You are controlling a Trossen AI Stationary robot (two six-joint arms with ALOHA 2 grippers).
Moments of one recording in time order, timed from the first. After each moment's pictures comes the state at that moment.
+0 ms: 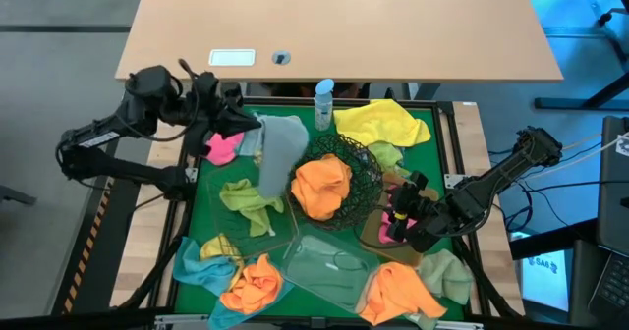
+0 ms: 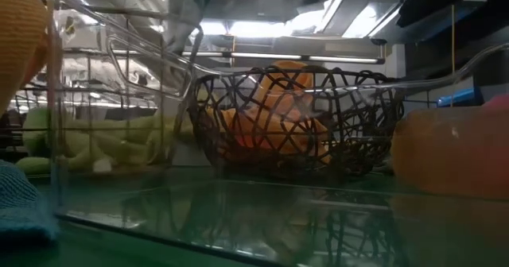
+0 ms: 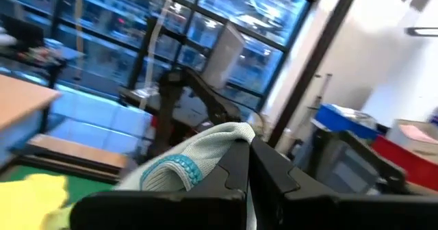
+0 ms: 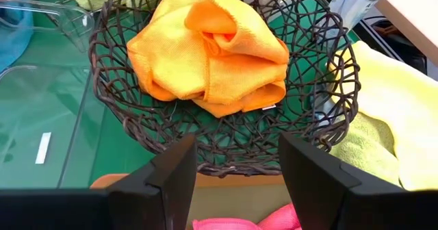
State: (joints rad) left arm 0.23 0.99 1.33 -0.22 0.36 -0.44; right arm 0.63 1.29 1.11 -0.99 0.73 0.86
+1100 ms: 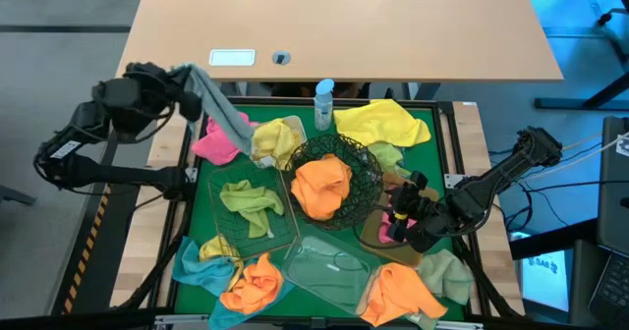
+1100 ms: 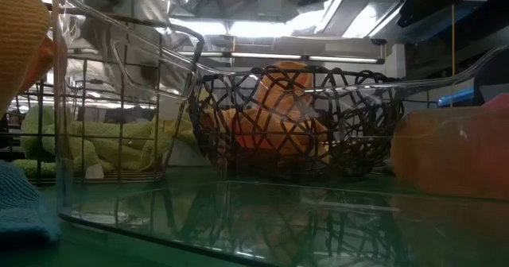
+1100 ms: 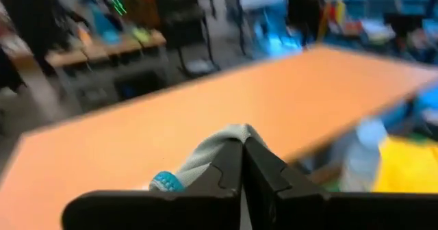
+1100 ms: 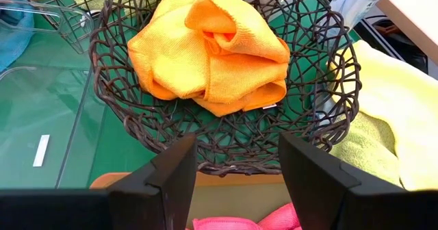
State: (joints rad) left arm 0.23 0.75 1.33 -0.87 -0.89 -0.12; right arm 0.63 1.29 1.11 -0.99 0.72 0.86
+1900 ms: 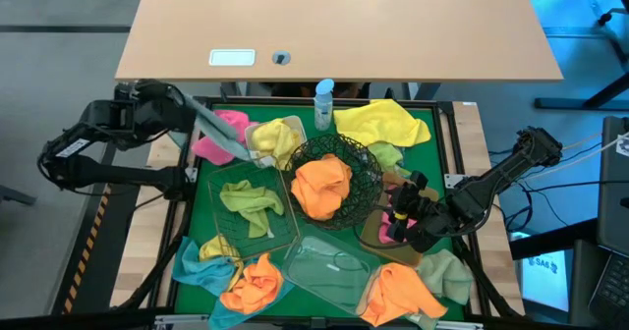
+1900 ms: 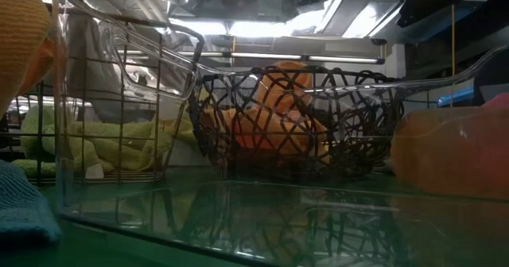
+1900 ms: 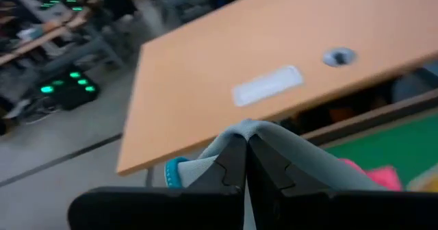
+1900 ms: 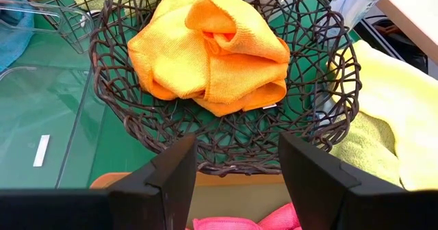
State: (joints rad) left arm 0.29 0.81 1.32 -1.57 -1.10 -0.62; right arm 0.63 1.29 1.11 -0.99 0.72 0.86
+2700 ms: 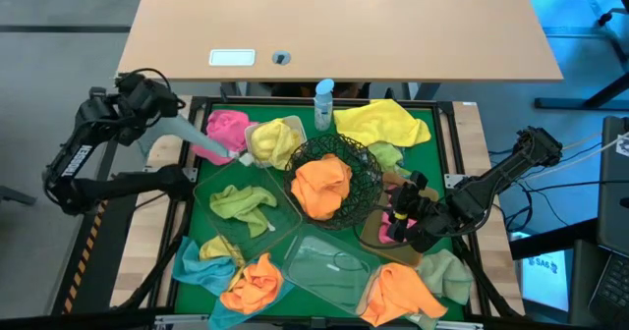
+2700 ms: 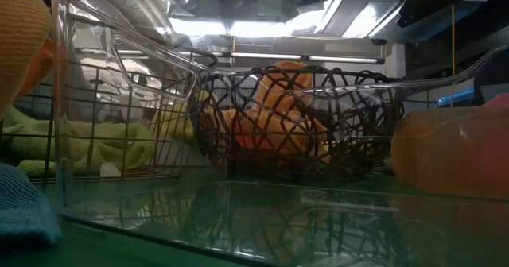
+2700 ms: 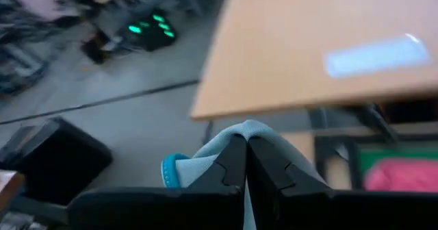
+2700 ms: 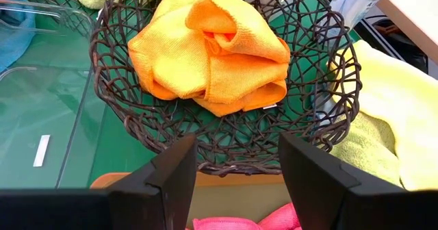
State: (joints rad) left arm 0.71 0.79 1.32 -1.57 -1.06 -0.51; right arm 0.63 1.29 1.11 -0.99 0.72 0.86
